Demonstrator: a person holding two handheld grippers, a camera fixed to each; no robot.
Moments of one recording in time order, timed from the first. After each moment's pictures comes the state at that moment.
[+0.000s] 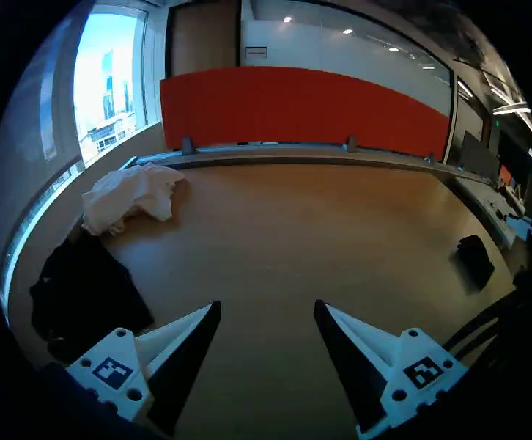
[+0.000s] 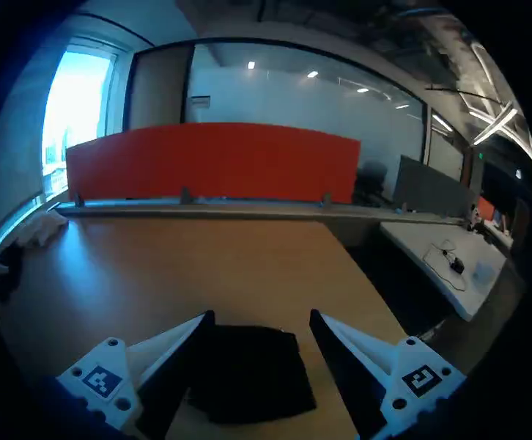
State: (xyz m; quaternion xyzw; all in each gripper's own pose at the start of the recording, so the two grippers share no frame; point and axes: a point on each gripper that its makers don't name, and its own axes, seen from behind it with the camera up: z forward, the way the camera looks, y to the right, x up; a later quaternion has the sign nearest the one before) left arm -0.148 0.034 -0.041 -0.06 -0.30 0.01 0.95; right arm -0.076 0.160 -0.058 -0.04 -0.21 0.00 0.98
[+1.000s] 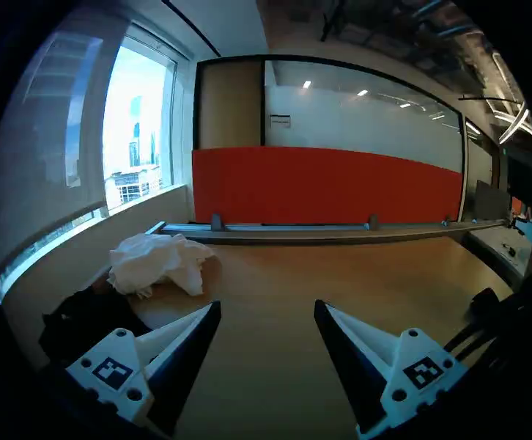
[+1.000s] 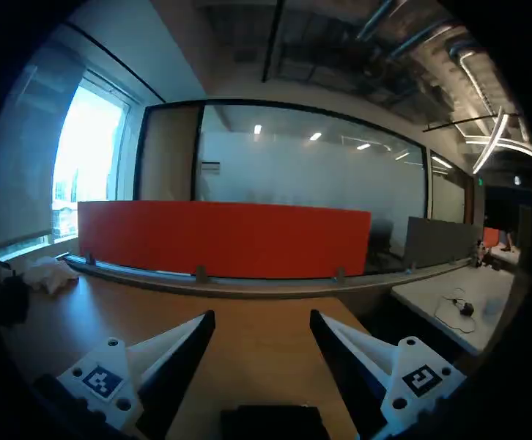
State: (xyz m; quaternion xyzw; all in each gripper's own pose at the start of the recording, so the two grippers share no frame) left arm -0.064 0.001 -0.001 -0.01 -0.13 -0.01 0.99; right arm 0.025 0.118 -0.003 -0.03 -0.06 0.01 1.00
